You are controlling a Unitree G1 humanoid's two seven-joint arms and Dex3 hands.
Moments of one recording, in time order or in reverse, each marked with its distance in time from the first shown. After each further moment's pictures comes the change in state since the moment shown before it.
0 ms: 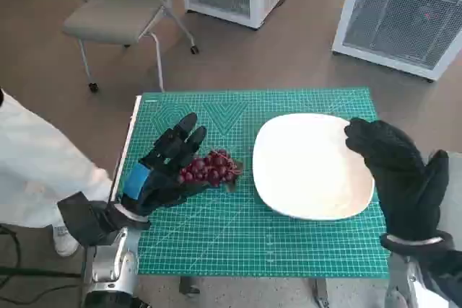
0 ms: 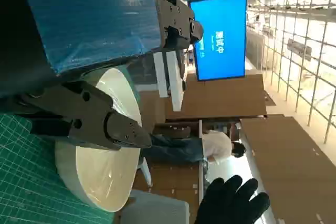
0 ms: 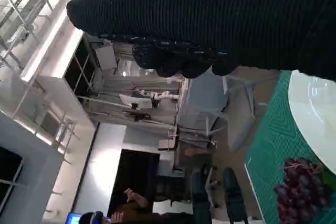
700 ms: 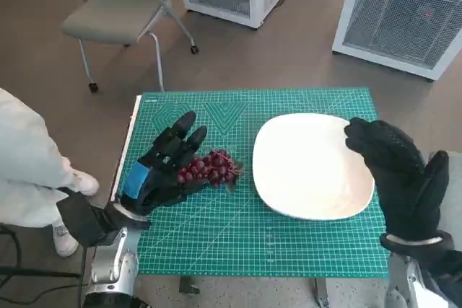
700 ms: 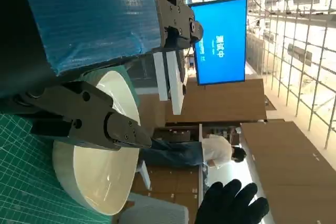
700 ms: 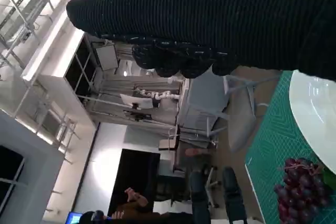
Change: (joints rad) left arm 0.016 0.000 -0.006 -0.040 0.001 0.016 0.027; right arm 0.000 0.000 0.002 0.001 -0.001 -0.007 0.001
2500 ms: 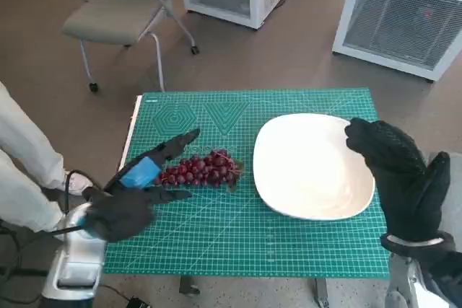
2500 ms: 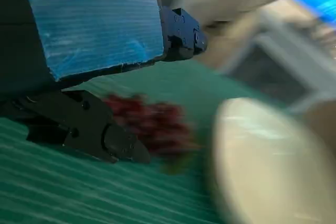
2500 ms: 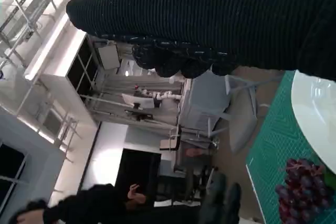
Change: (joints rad) left arm 0.027 0.267 -0.230 -0.489 0.880 0.522 0.147; right arm 0.004 0.000 -0.002 -0.009 0.000 -0.002 0.003
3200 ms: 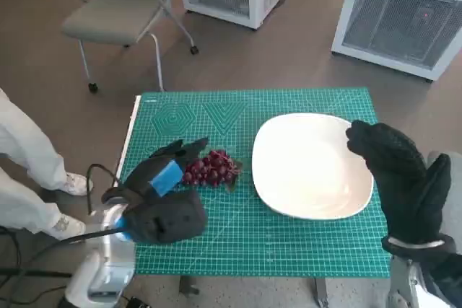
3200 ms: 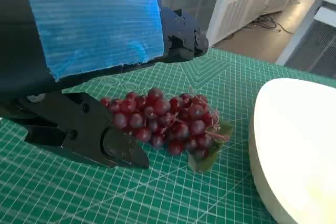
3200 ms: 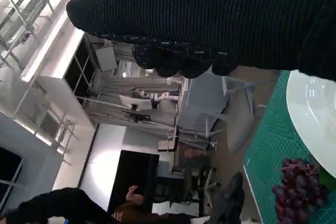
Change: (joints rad) left arm -0.090 -0.021 -0.193 -0.014 0.166 0.196 0.014; right arm 0.011 0.000 -0.007 -0.003 0.000 0.007 0.000
